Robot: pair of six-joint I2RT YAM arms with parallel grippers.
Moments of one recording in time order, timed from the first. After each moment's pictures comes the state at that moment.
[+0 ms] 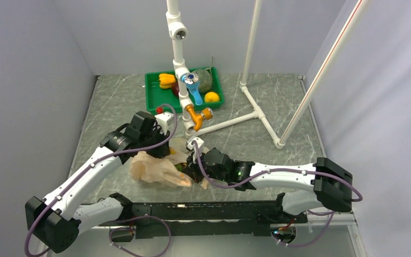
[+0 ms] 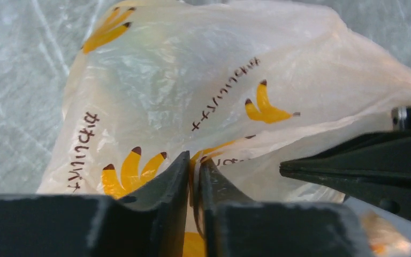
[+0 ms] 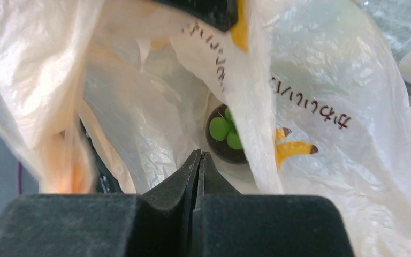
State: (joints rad) left arm -0.55 1.04 0.95 -0.77 0.22 -0.15; right arm 1.22 1.33 0.70 0.24 0.06 0.33
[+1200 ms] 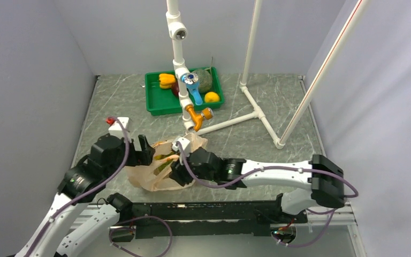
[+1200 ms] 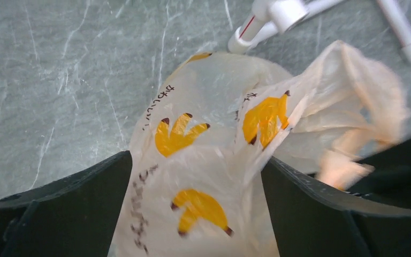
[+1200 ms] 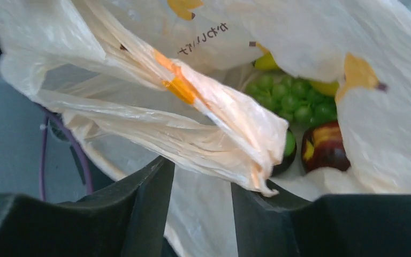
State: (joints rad) left arm -0.55 0.55 0.85 -0.84 -0.18 -0.41; right arm 1.30 1.38 0.88 0.06 0.08 0.31
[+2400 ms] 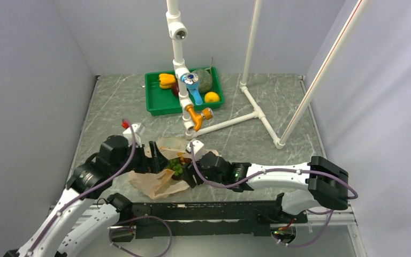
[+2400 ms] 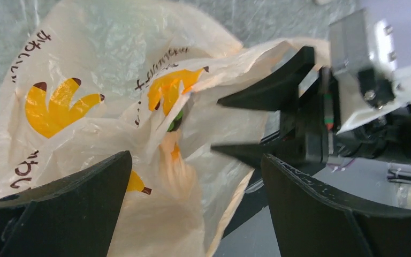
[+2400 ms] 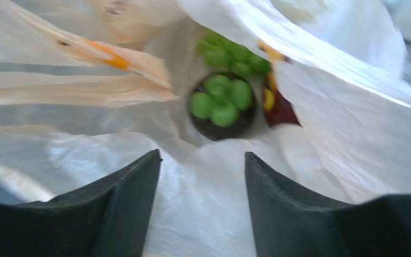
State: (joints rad) left arm -0.56 0.55 0.83 -0.84 0.16 -0.57; right arm 1.26 1.38 0.73 0.16 0.13 0.37
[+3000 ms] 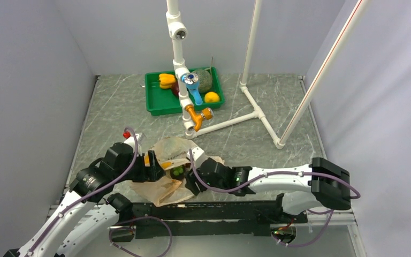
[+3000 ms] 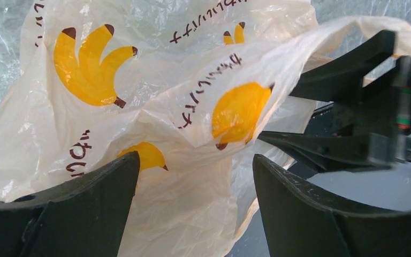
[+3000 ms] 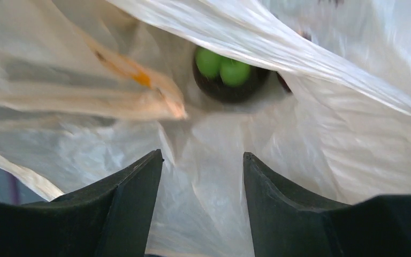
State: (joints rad) left arm -0.60 0.53 0.73 -0.95 0.10 -0.62; right arm 1.30 1.36 0.65 0.07 0.15 0.42
